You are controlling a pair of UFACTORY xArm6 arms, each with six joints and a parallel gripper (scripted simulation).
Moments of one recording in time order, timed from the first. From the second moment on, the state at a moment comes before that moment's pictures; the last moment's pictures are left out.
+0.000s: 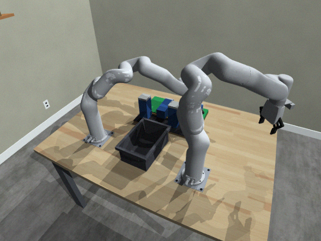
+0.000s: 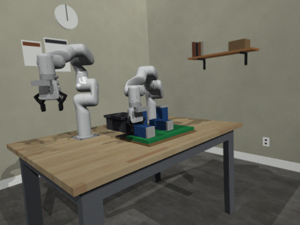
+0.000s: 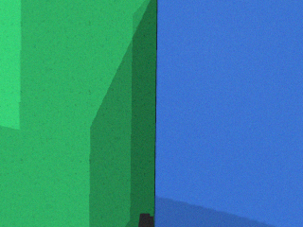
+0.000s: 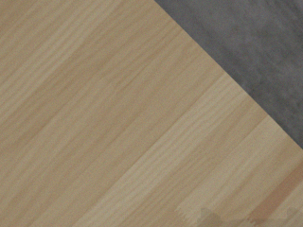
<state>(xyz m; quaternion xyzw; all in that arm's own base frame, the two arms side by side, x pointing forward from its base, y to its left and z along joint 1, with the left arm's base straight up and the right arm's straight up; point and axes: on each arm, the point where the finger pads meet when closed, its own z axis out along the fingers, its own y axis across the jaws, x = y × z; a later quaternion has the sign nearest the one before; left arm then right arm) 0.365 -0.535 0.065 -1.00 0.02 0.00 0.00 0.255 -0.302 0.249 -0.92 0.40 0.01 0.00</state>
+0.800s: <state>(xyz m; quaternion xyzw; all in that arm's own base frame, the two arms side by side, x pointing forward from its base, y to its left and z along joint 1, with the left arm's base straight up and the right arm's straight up) 0.365 -0.536 0.083 -1.00 0.02 0.00 0.00 0.255 -0.302 0.249 -0.92 0.40 0.01 0.00</state>
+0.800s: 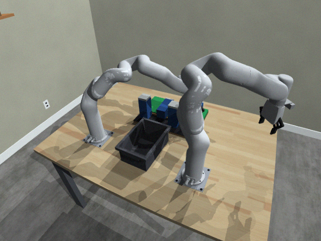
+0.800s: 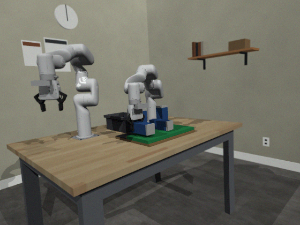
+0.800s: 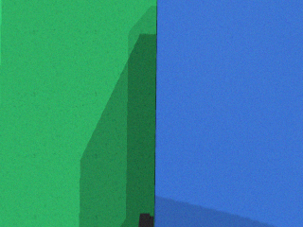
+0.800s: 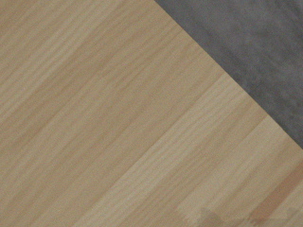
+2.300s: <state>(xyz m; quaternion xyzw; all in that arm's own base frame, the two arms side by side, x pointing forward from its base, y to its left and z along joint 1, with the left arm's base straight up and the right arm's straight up) 0.365 -0.536 0.083 -1.00 0.02 0.00 0.00 0.255 -0.302 0.249 -0.92 0.40 0.01 0.00</state>
